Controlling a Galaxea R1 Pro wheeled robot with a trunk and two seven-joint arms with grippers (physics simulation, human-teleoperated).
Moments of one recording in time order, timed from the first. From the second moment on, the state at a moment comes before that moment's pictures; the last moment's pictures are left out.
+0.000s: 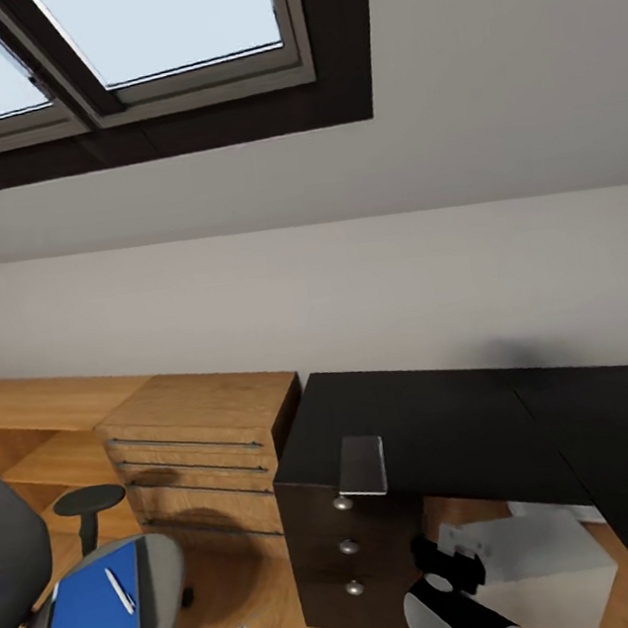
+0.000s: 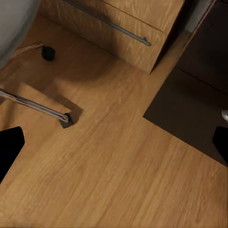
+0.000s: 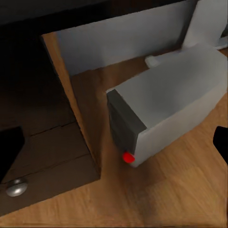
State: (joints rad) left arm -0.39 -0.01 -0.47 -0.15 0.75 -0.37 0.15; right arm -0.54 0.16 0.58 -0.35 -0.76 -0.28 -0.74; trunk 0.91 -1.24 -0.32
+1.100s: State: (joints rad) left arm -0.39 -0.01 -0.47 -0.15 0.74 -0.37 0.15; right arm -0.51 0.15 0.58 0.02 -0.77 -0.42 -0.22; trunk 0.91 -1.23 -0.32
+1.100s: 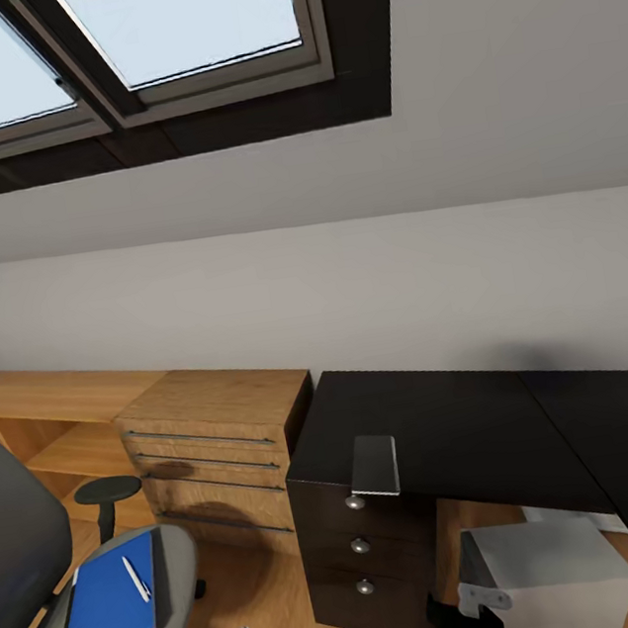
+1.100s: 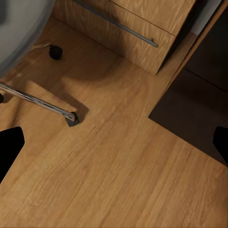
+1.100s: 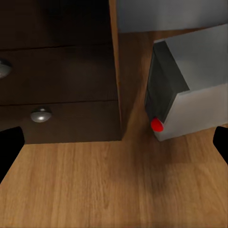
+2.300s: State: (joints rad) left arm -0.12 -0.04 -0.47 -0.02 0.75 -0.57 0.14; right arm -0.29 0.11 0.58 0.02 -0.62 -0.65 -0.21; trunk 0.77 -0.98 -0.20
